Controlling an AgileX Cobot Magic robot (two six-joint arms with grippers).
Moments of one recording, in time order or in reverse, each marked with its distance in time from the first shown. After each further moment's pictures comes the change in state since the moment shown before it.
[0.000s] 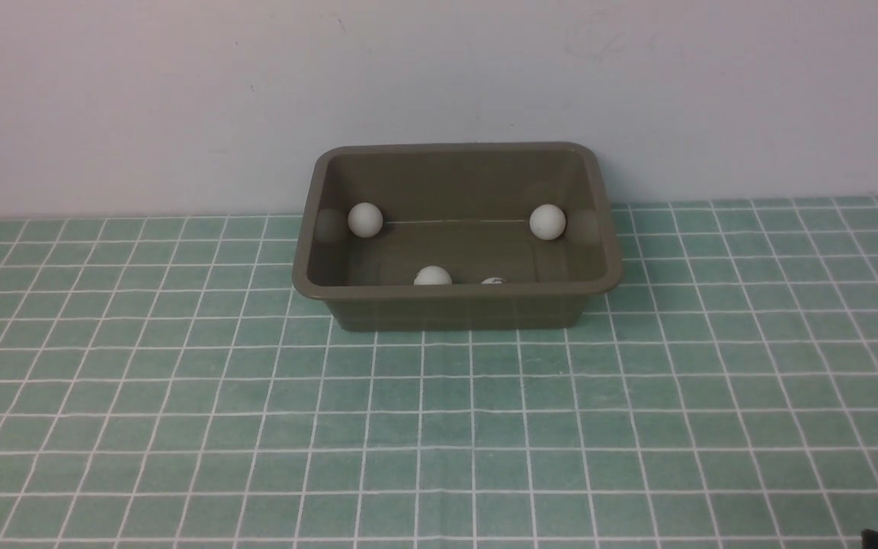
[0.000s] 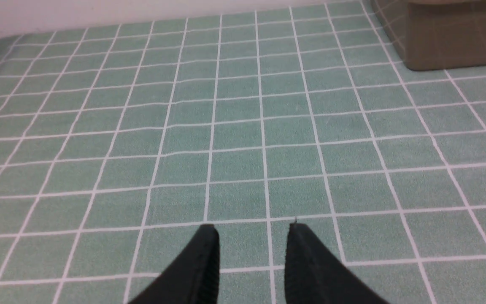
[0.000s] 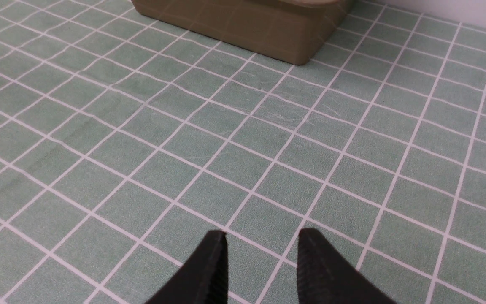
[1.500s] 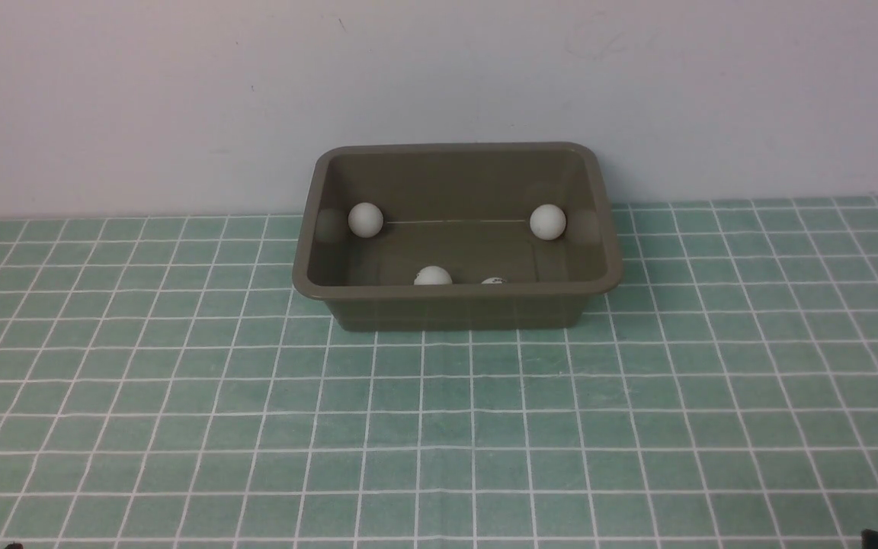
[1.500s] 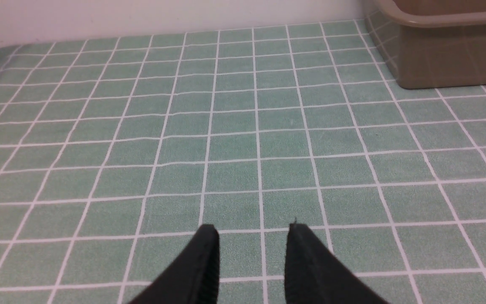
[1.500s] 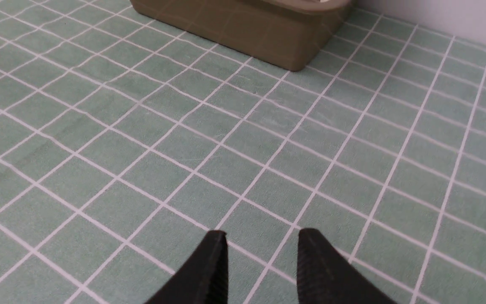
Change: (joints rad) right arm -0.002 -0.013 0.000 -0.079 -0.025 -0.018; left arm 0.000 -0.045 0.000 -0.021 0.002 -0.007
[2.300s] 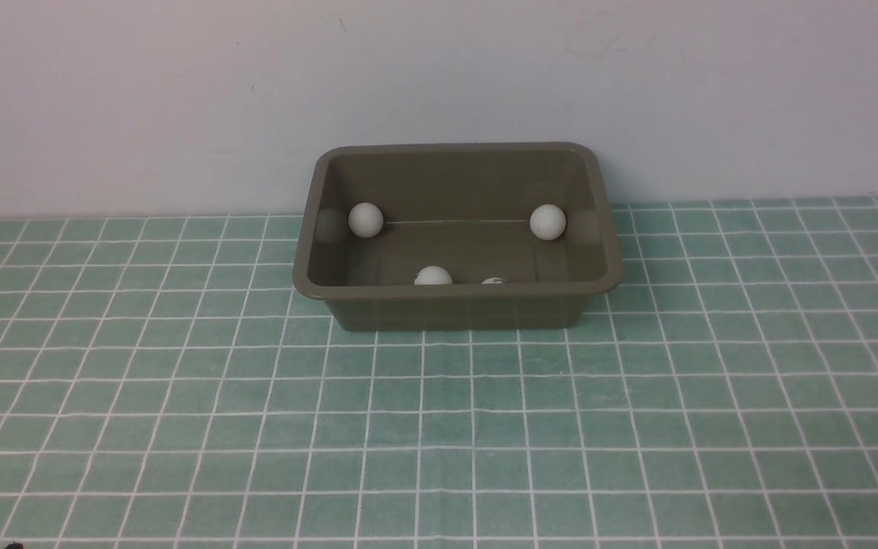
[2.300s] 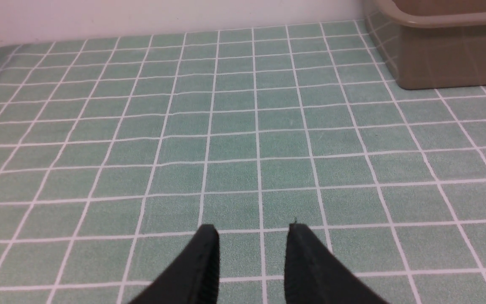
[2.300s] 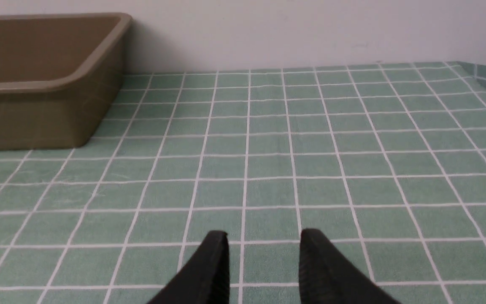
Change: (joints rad) right arm -0.452 -0.278 0.125 -0.045 0.014 0.205; left arm 0.000 0.000 0.000 -0.002 0.000 0.000
